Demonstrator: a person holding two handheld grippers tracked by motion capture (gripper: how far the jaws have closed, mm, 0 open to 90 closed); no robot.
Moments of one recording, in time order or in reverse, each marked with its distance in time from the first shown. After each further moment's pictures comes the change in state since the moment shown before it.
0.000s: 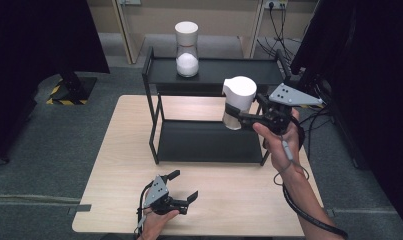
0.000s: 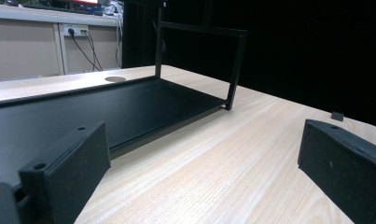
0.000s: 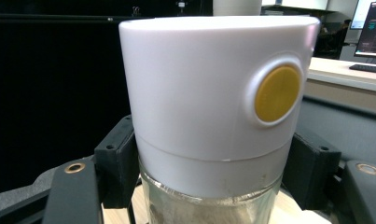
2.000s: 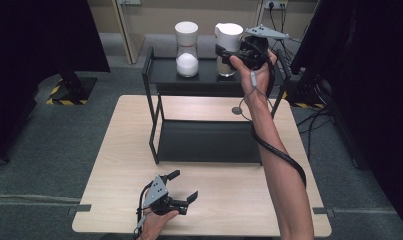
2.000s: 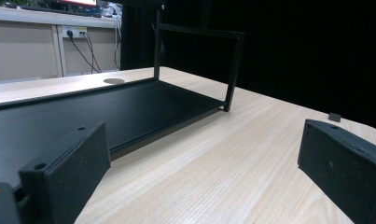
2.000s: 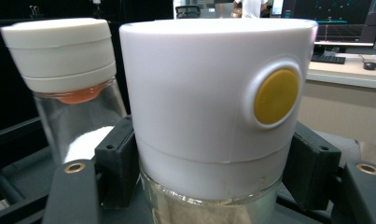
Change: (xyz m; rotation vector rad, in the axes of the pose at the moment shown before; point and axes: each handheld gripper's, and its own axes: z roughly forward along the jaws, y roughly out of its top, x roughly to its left) left arm 0.001 0.000 -0.001 -0.007 -0.007 0.000; right arm -0.043 0.064 0.117 0.042 -0.276 0.072
